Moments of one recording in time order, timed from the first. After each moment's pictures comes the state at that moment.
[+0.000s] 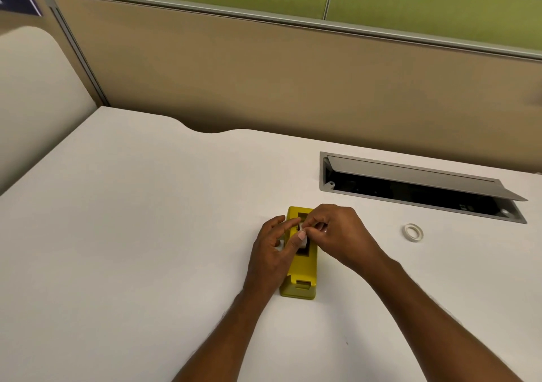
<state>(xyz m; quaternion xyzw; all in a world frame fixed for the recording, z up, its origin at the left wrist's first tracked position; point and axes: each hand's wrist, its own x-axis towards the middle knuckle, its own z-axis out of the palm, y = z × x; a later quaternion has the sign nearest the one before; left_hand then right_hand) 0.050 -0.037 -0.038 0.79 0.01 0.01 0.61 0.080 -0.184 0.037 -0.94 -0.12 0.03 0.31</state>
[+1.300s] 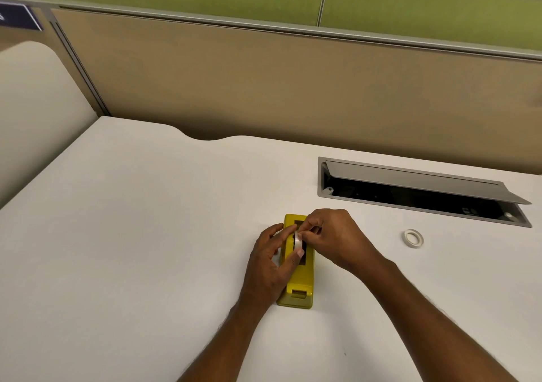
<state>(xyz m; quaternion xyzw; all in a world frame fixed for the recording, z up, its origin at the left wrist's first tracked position) 0.047 -0.037 -0.045 0.82 -0.03 0.03 0.56 0.090 -0.183 0.042 -0.94 -0.11 0.07 0.32</state>
